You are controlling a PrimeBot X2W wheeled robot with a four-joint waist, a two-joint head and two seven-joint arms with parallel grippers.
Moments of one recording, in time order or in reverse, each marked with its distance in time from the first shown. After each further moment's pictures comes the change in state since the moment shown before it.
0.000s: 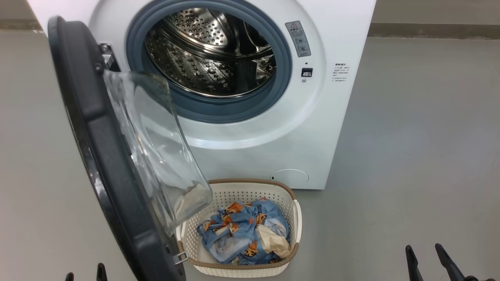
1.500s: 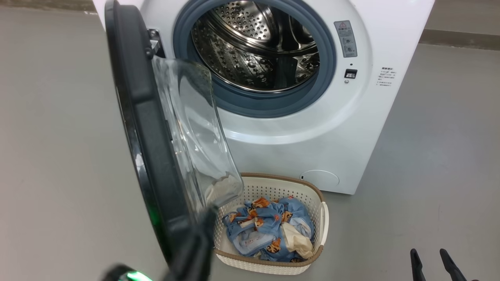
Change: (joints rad) left arm -0.015 0.028 -0.461 -0.827 -0.074 -0.002 0.209; right arm 0.004 0.025 -0.041 0.023 0.015 0.000 0.000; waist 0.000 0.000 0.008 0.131
